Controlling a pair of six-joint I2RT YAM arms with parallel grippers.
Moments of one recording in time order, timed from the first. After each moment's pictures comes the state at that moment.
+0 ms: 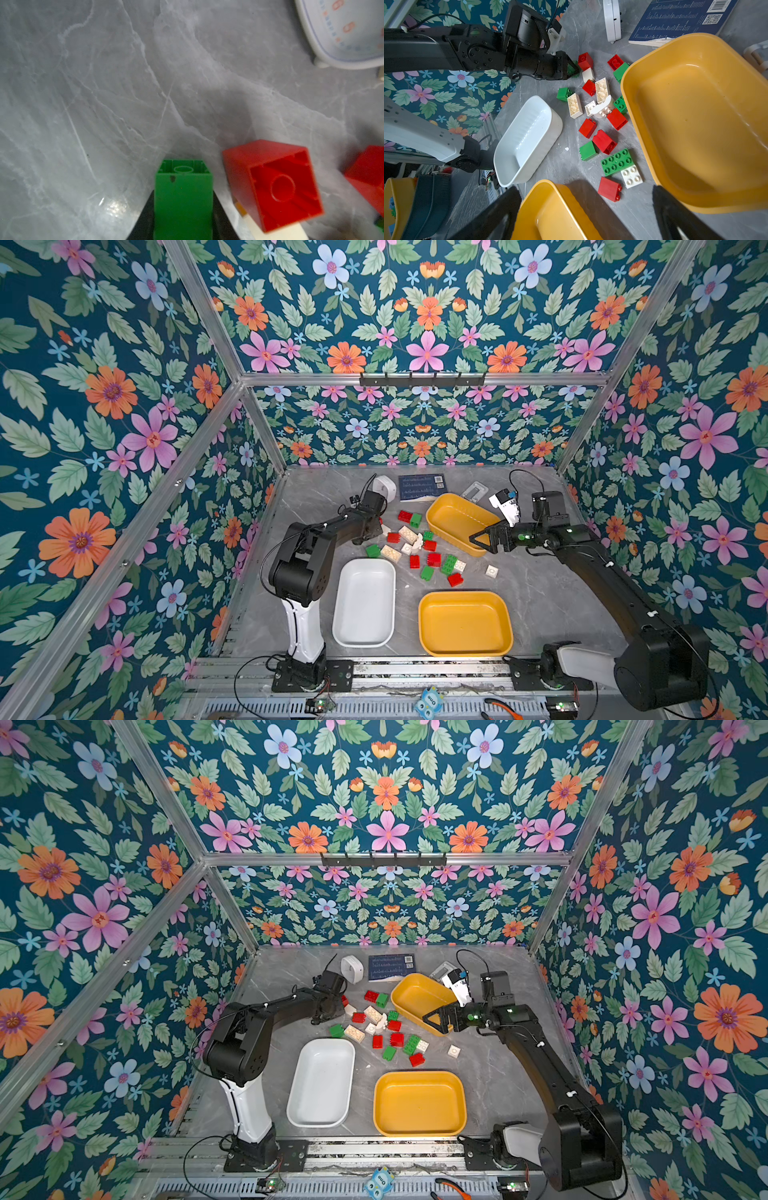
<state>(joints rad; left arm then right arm) -0.40 1.93 1.23 -0.41 -0.29 -0.67 0.14 1.24 0.99 -0.56 -0.80 -0.03</state>
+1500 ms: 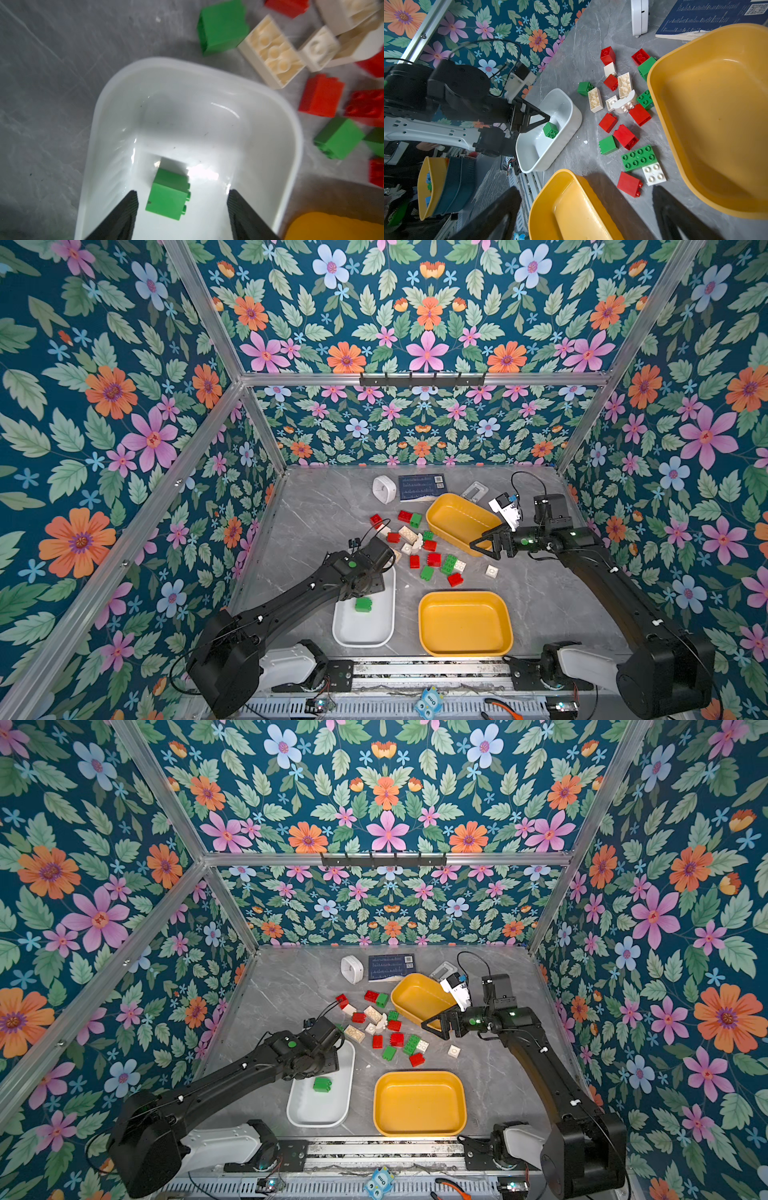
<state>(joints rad) -0.76 1.25 0.89 -0.92 -0.27 -0.87 0.14 1.20 0.98 -0.62 -0.91 -0.06</state>
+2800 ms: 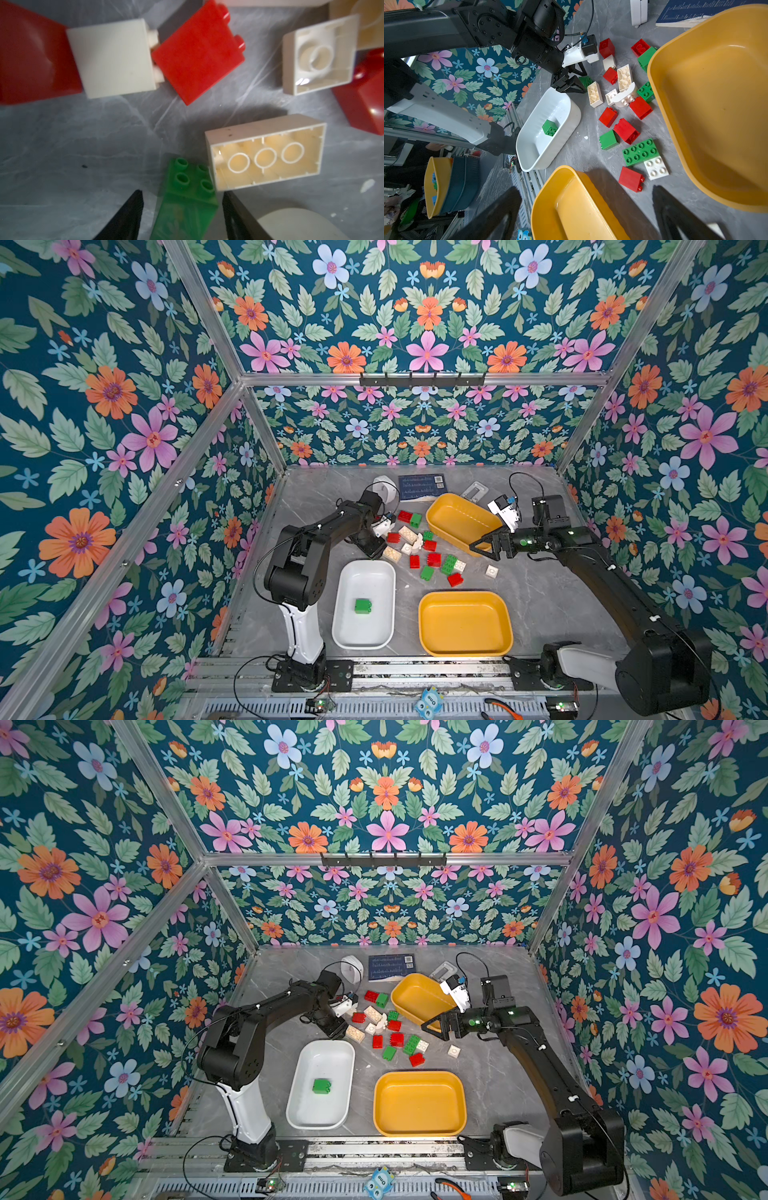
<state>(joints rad) -0.39 1.89 1.29 -0.79 0.06 0.42 0.14 1.22 0.98 -0.65 -0.91 -0.06</state>
